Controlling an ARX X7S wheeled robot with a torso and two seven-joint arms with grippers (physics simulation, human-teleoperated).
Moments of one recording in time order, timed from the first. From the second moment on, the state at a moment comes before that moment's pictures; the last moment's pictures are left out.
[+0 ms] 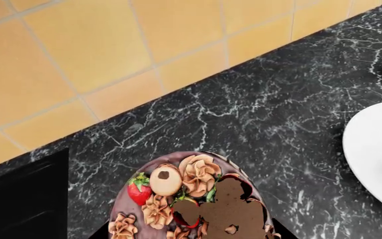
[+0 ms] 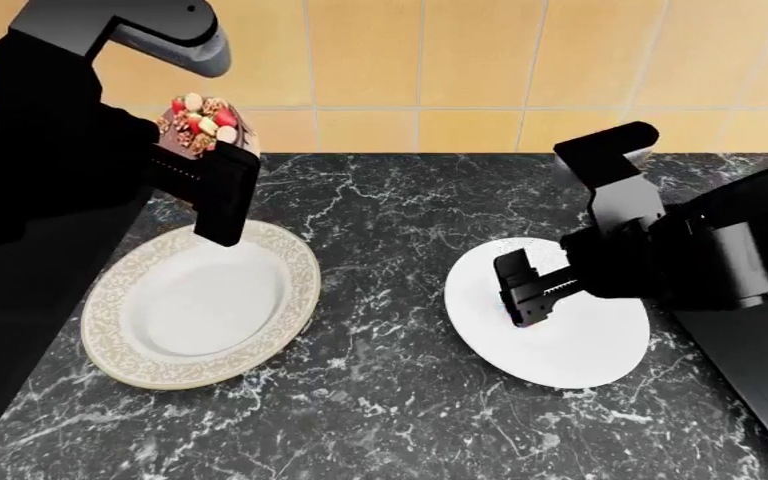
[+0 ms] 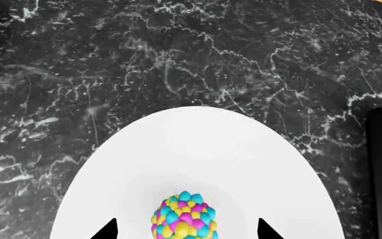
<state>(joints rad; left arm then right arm) -1.92 -0.86 1.23 0.09 -2.10 -1.07 -0.77 1.50 0.74 -1.03 0.16 1.85 1.26 0.61</state>
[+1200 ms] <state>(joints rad) -1.90 -0.88 1.20 0.12 -2.08 -1.04 -0.78 1.68 0.80 -0.97 0.13 1.93 1.26 0.68</state>
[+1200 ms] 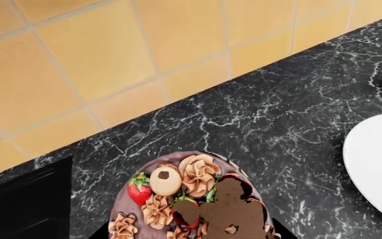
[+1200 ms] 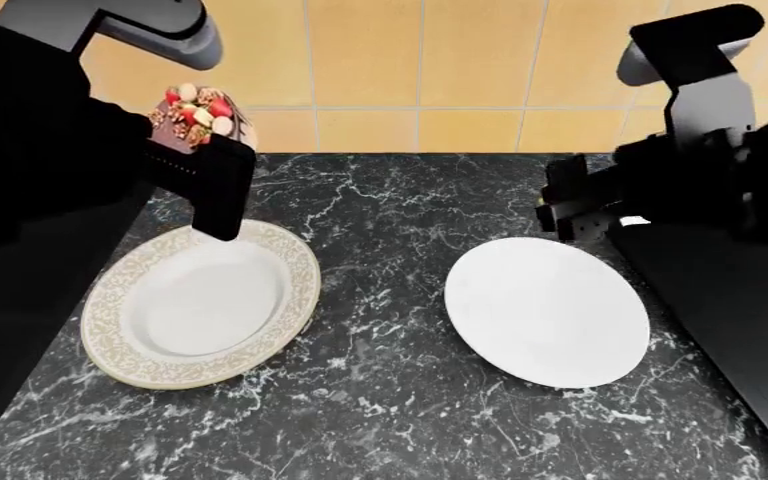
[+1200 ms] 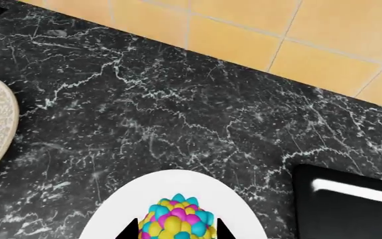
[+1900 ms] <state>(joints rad) -1.93 -0.92 1.14 0.16 -2.06 -1.00 -0.79 1.81 0.93 -0.84 -0.02 2.00 1.16 0.81</state>
